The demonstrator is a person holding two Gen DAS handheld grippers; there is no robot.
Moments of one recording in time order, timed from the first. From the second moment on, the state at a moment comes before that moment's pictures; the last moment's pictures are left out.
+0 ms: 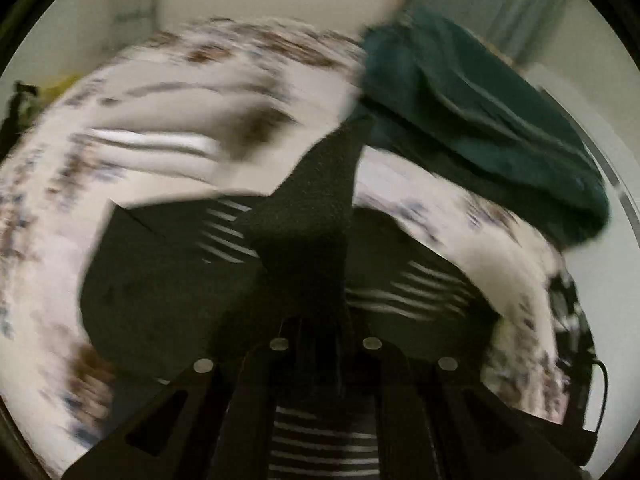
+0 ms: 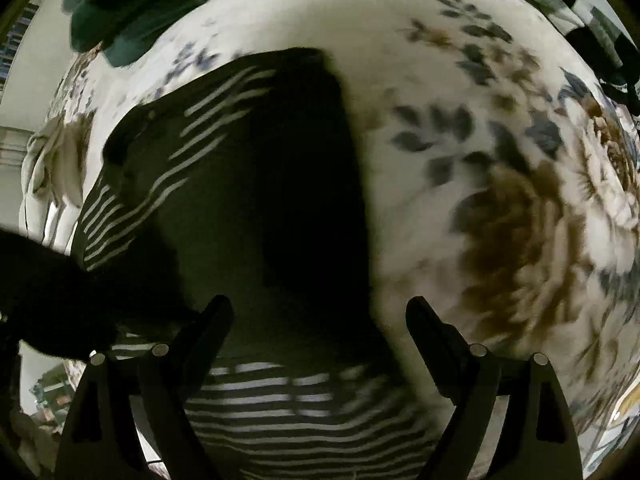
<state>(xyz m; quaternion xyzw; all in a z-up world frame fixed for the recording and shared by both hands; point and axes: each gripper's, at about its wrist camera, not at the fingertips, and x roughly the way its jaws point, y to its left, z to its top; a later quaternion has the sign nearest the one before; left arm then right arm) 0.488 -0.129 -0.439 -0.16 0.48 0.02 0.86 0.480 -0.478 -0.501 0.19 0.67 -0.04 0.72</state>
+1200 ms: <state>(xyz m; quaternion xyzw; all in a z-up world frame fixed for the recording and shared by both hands) 0.350 0.005 -0.504 -0.16 0.52 0.34 0.77 0.547 -0.446 -0.454 0.13 0.62 0.08 0.77</state>
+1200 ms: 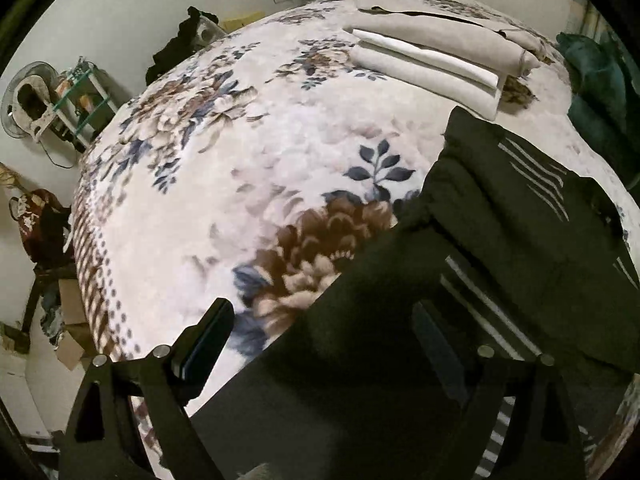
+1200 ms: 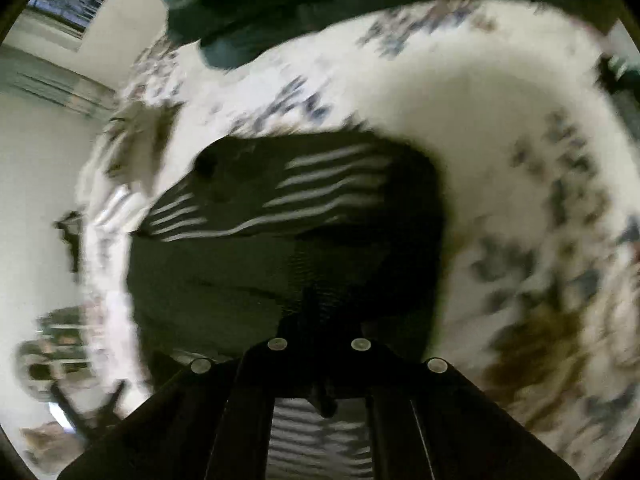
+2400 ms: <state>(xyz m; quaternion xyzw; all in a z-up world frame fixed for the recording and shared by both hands) 0.408 -0.016 -0.478 -0.09 0.53 0.17 0.83 0.517 -0.523 -0.418 0.19 0.69 0.04 0.69</state>
